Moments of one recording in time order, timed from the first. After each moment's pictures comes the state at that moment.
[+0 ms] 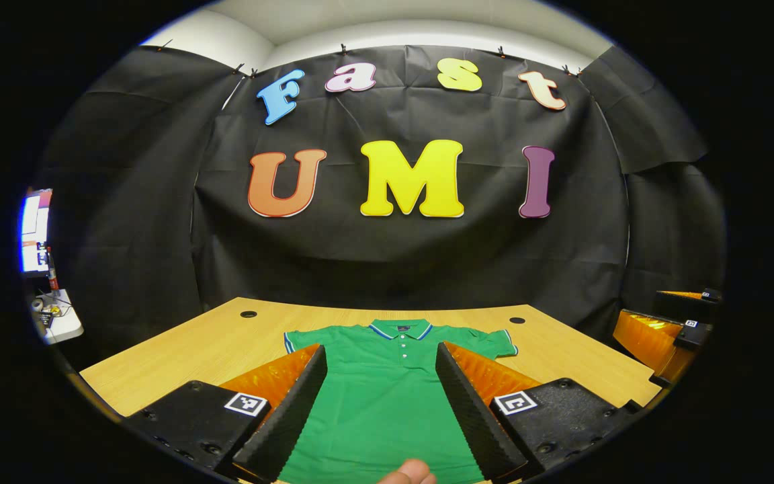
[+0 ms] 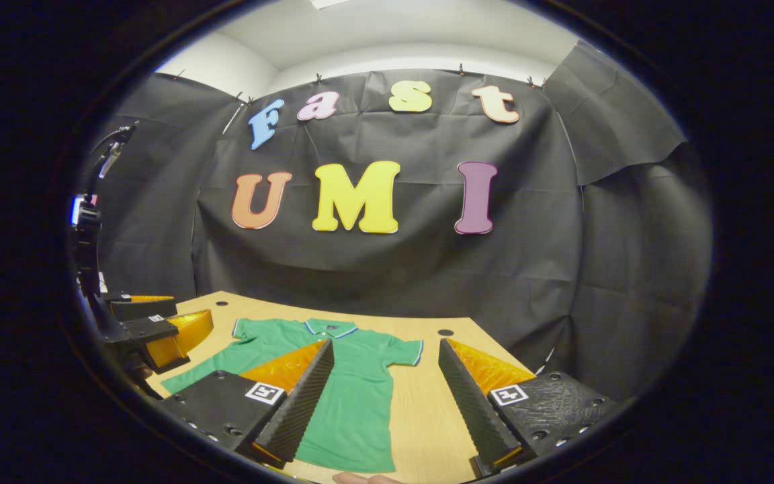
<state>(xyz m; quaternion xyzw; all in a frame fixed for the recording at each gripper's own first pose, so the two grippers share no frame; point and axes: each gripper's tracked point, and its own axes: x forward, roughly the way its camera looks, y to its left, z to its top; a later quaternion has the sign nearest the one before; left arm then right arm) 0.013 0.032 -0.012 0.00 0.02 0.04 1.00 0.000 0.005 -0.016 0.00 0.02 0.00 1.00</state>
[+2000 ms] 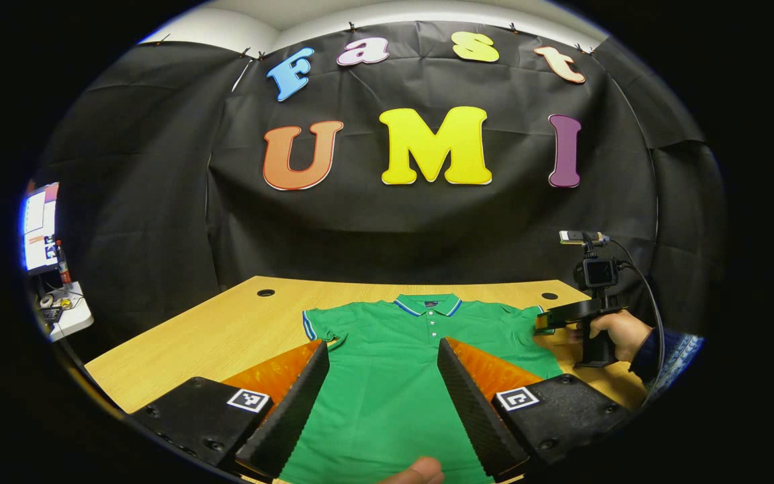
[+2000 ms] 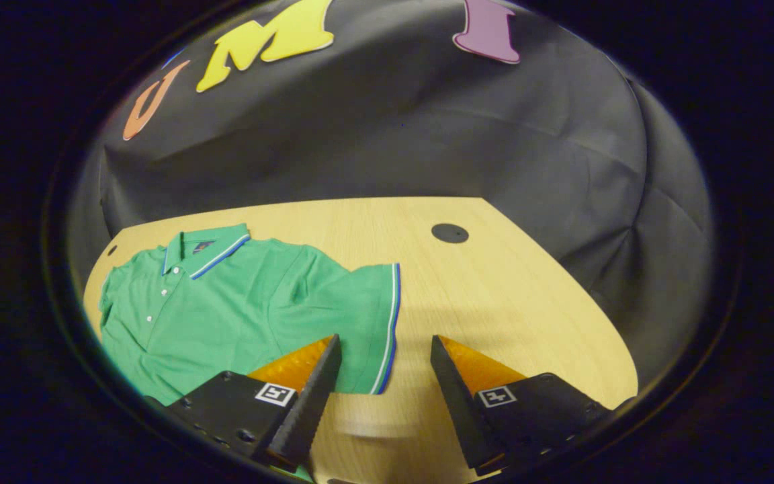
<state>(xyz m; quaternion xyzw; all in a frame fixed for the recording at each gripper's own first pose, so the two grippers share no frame) 0.047 0.057 -0.052 0.00 0.06 0.08 1.00 0.352 -0.065 -0.226 0.06 0.31 -0.06 0.95</state>
